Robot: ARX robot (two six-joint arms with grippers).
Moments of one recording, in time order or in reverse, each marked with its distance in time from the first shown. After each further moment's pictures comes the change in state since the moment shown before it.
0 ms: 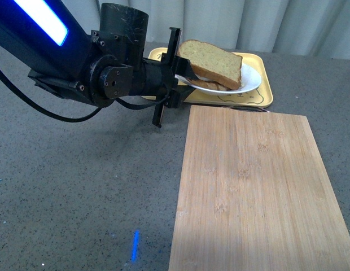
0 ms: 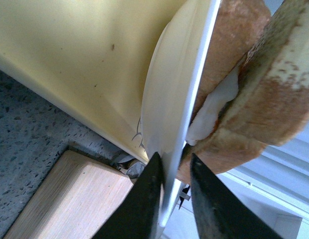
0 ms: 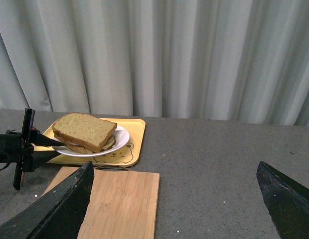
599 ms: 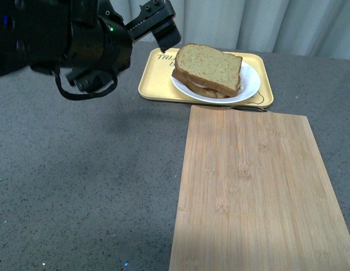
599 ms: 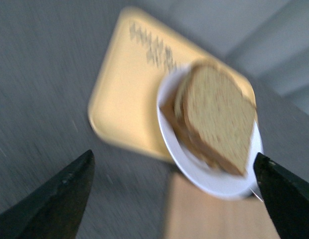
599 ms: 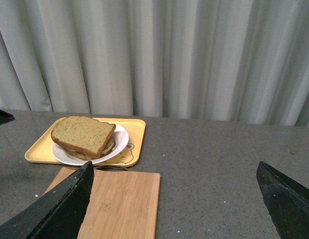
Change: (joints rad) left arm -0.032 -0.478 -0.483 0.032 -0.556 0.886; right arm 0.000 0.000 0.000 0.000 0.000 0.000
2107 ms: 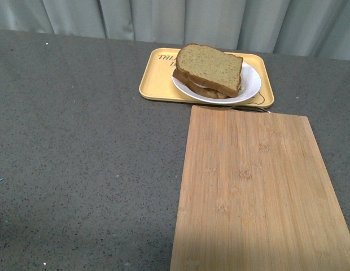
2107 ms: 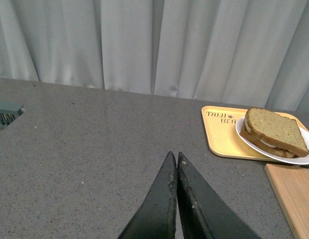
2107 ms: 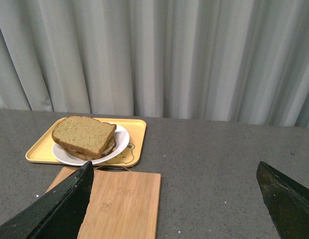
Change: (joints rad) left arm 0.362 -1.383 -1.007 0.041 0.122 0.581; right arm 0.000 0.000 0.000 0.000 0.000 0.000
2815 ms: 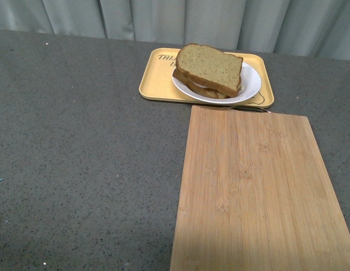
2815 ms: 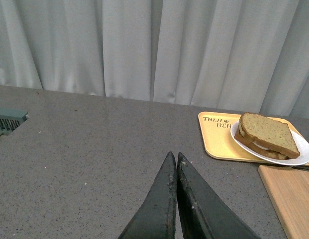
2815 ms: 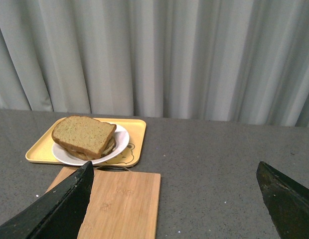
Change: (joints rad) left arm 0.000 -0.370 -0.001 -0.346 0.000 0.000; right arm 0.000 0.000 0.000 0.000 0.000 0.000
